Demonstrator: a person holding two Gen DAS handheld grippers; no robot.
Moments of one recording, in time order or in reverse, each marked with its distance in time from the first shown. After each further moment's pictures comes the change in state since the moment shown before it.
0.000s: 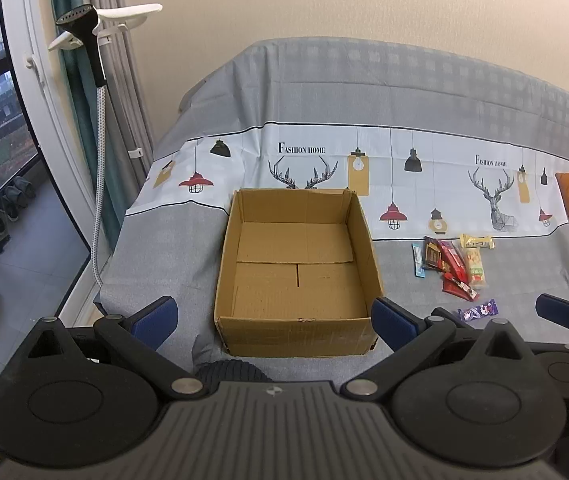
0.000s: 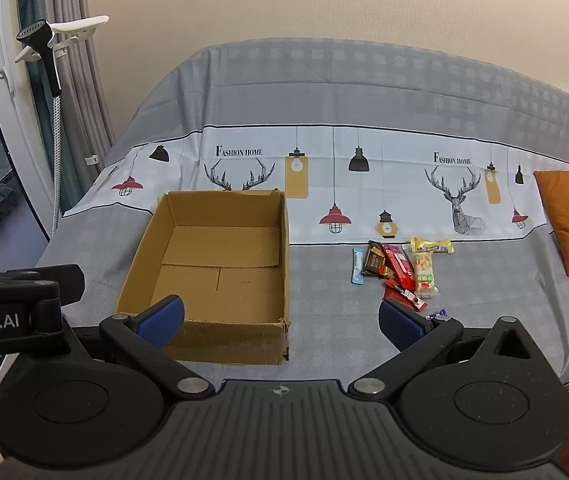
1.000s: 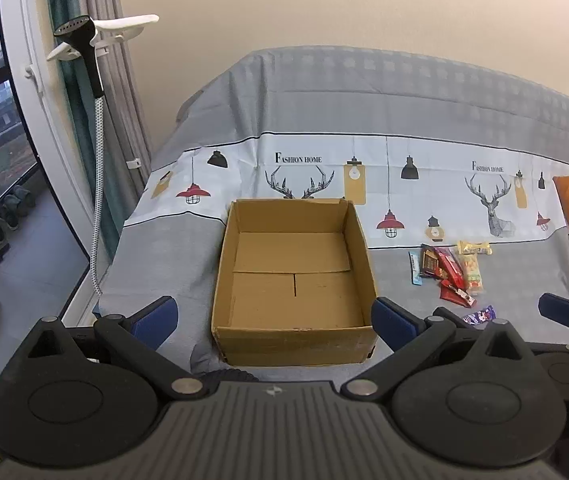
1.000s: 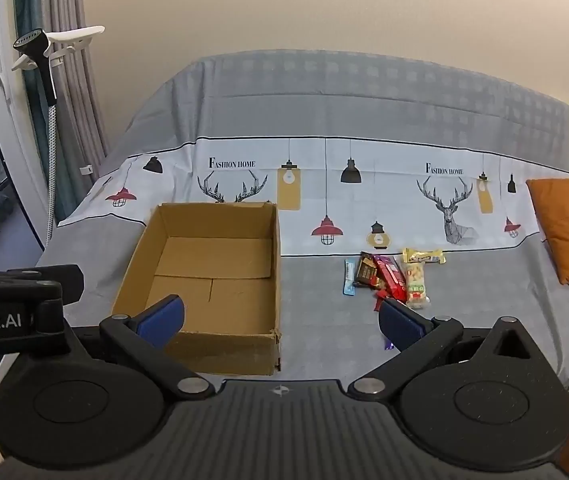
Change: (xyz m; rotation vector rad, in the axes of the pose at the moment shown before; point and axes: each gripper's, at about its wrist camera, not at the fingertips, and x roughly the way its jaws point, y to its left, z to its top) left arm -0.005 -0.010 0.005 0.009 -0.033 -0.004; right arm -0.006 -0.006 0.005 0.003 -0.030 -0.017
